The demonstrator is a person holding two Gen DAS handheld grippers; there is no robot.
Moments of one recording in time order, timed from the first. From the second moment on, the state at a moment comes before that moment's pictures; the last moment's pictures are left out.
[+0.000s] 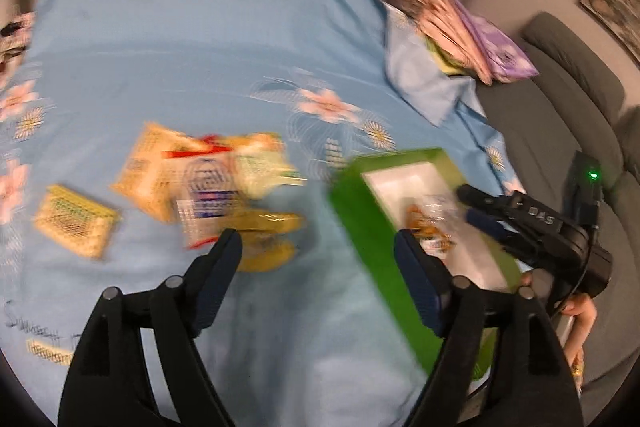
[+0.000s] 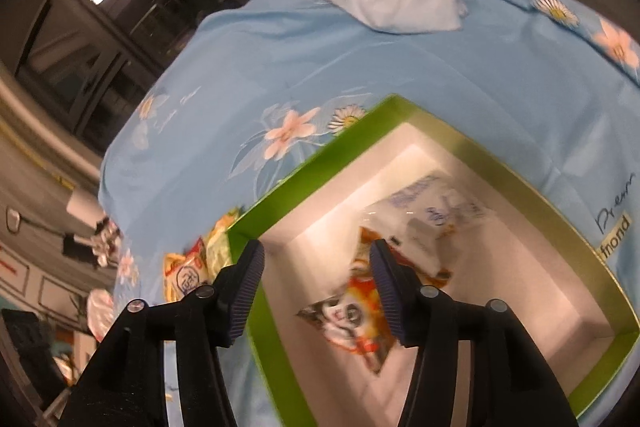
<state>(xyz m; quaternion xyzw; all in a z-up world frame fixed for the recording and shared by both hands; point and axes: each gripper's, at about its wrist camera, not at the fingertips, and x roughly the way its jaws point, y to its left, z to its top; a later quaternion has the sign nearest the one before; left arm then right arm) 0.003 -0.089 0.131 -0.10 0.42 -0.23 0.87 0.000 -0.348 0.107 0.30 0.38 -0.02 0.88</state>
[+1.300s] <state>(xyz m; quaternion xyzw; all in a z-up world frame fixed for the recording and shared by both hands) 0.086 0.129 0.029 -0.23 0.49 -0.04 0.84 0.127 -0.059 0.022 0.28 0.56 0.20 0.76</state>
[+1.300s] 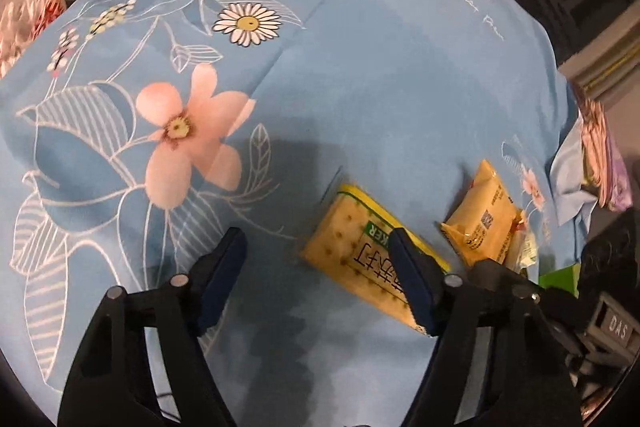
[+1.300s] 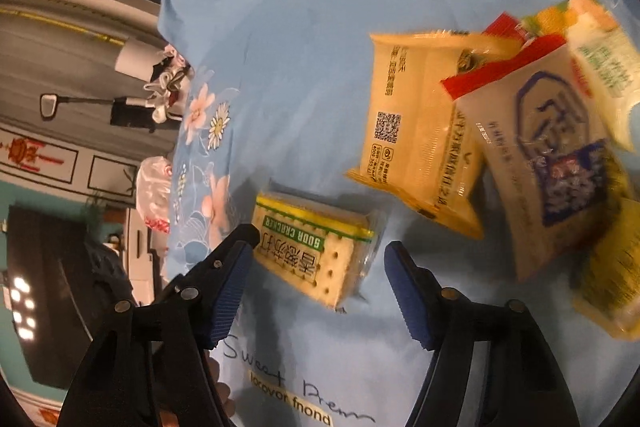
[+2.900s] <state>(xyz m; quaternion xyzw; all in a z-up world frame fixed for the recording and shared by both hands) 0.013 -0.012 0.096 -0.15 0.44 -0.21 0.86 0.027 -0.169 0.099 0.22 0.43 0.14 0.86</state>
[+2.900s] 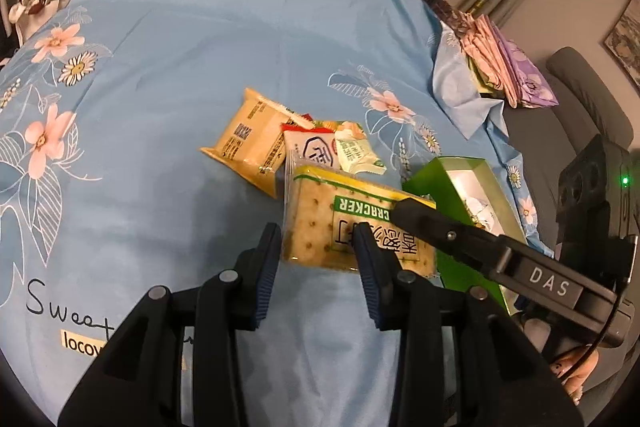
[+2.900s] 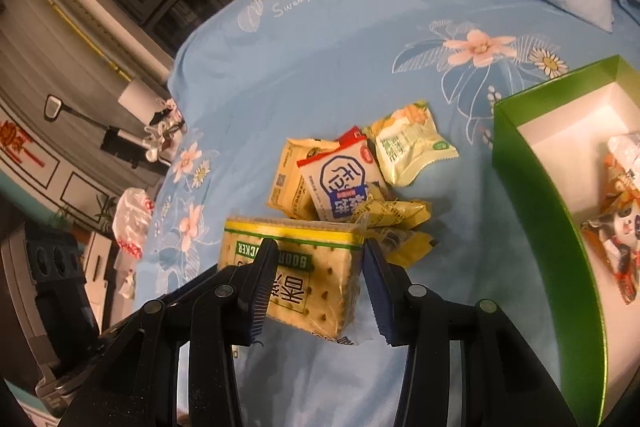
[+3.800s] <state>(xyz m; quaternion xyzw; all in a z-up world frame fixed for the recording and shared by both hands) -0.024 -0.033 0.147 -0.16 0.38 -0.25 0.88 -0.019 -0.189 0.153 0.19 0.35 0.14 0.91</state>
